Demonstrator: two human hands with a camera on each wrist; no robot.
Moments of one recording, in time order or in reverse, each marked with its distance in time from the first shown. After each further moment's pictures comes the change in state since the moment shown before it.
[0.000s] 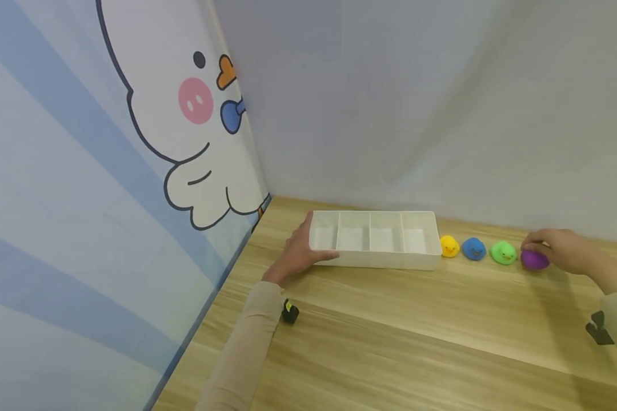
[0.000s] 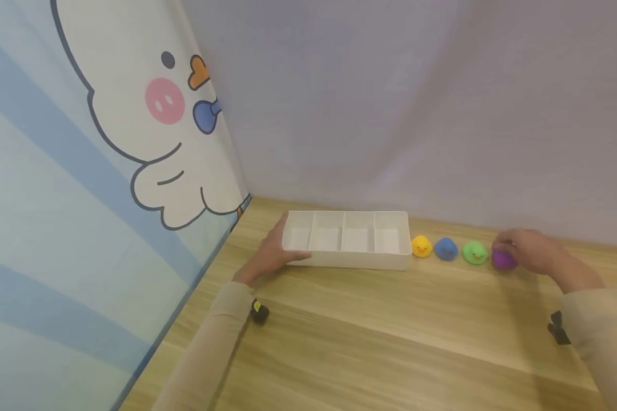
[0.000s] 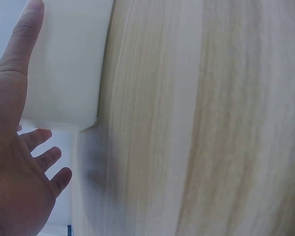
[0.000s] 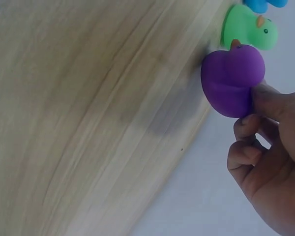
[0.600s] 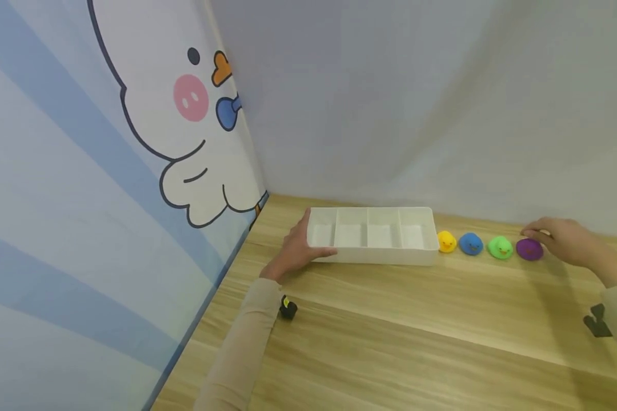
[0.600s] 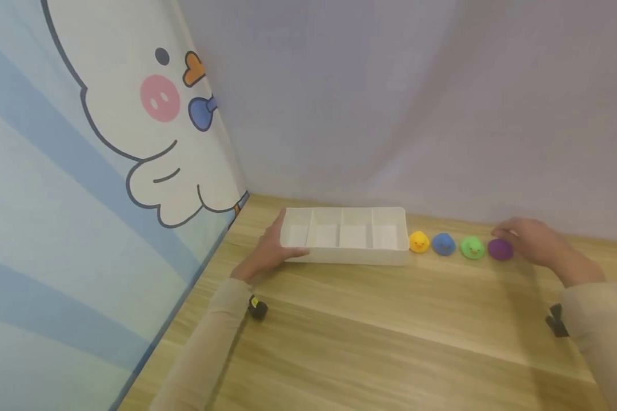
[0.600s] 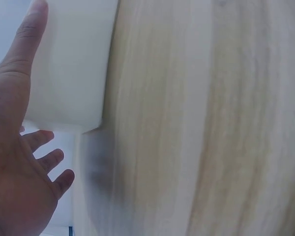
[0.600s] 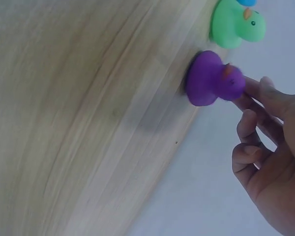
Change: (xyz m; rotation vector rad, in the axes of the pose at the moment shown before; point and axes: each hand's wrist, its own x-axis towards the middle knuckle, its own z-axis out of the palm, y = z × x) left_hand 0.001 0.001 0.001 0.025 -0.014 -0.028; right_hand -0.003 0.006 -0.001 0.016 0.095 0.014
